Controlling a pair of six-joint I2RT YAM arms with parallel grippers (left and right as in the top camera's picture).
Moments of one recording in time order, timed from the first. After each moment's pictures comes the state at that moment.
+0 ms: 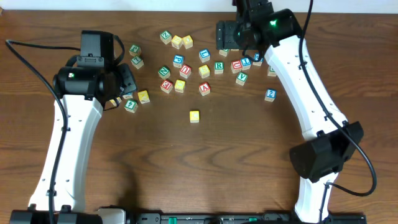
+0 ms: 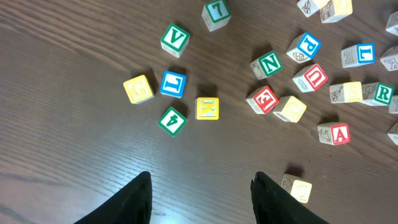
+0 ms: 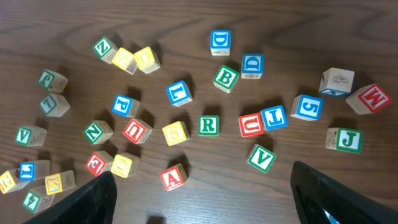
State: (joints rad) left arm -0.05 1.48 1.44 -1.04 -0.03 -0.40; right arm 0.41 2.07 2.19 -1.08 0.03 0.36
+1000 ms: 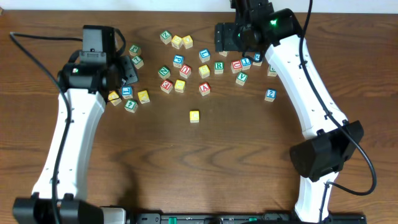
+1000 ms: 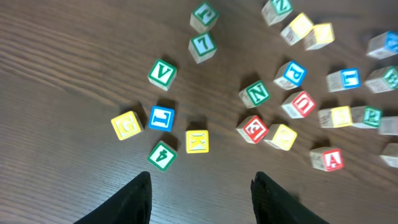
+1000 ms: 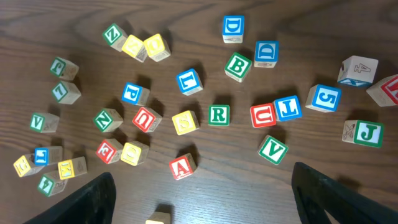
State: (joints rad) left arm -0.06 1.53 1.44 -0.91 -0.03 -0.36; right arm 0.39 2.07 2.19 -1.10 -0.05 0.36
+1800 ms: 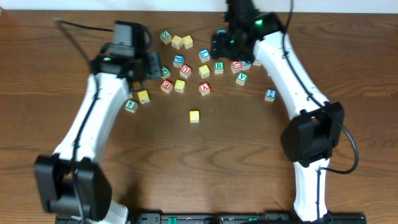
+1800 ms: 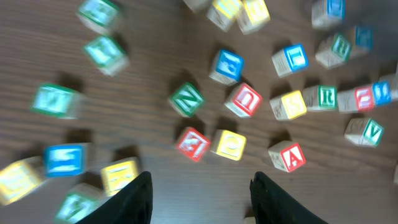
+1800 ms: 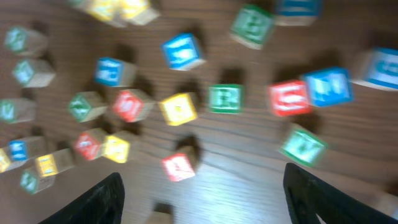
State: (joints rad) left arm -0.18 1.72 1.43 -0.71 0.08 -0.31; right arm 0.35 2.22 2.19 -1.12 -0.15 0.38
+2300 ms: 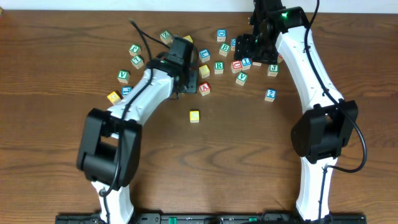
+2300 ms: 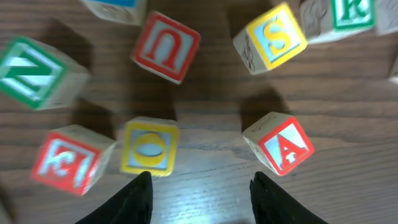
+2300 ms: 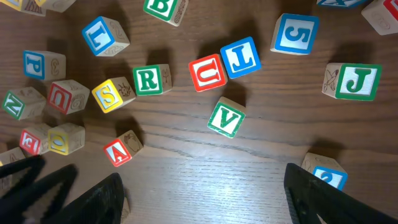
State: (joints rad) left arm -0.38 1.99 1.45 -0.62 0.04 -0.29; right arm 0.25 2.22 2.19 -1.24 -0.15 0.33
